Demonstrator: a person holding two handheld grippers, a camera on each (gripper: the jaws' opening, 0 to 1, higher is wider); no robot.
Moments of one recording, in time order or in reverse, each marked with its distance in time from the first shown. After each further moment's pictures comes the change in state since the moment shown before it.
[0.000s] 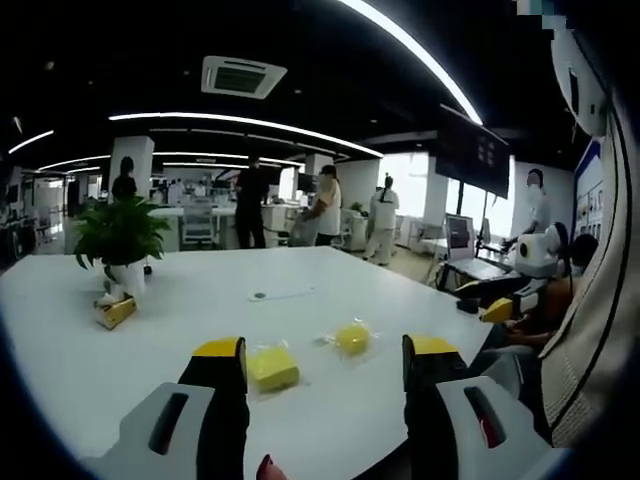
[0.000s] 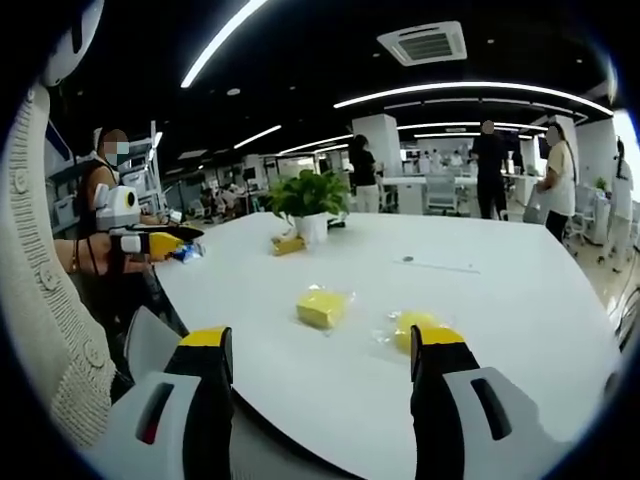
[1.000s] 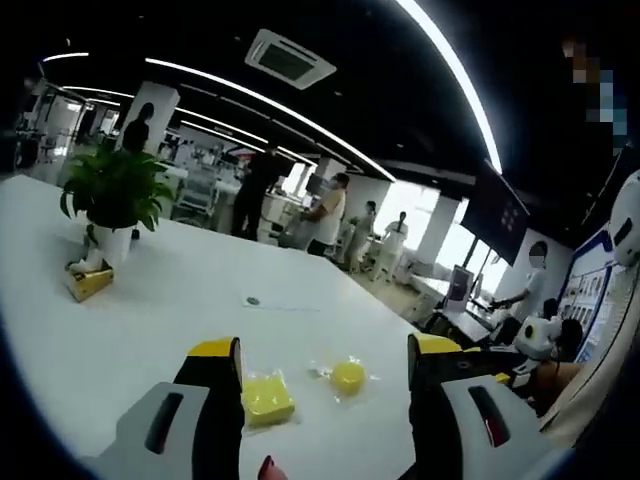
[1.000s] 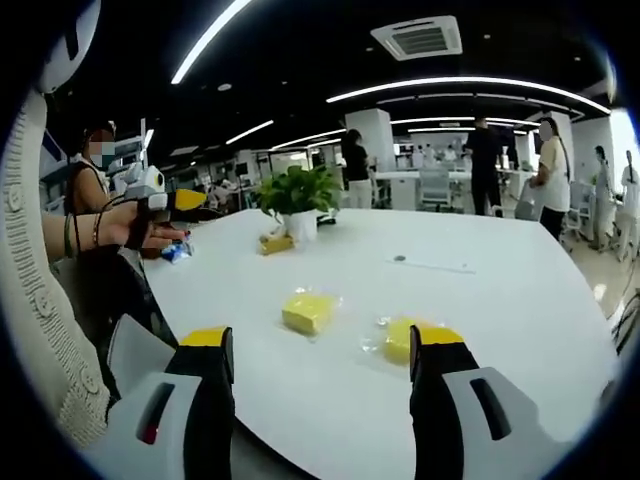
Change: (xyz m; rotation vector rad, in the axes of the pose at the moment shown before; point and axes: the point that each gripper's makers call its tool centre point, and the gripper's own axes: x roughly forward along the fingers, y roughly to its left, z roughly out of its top) left arm 0.078 0.083 0.034 -0.285 0.010 -0.056; right arm 0.029 -0.021 0.011 0.009 0.033 -0.034
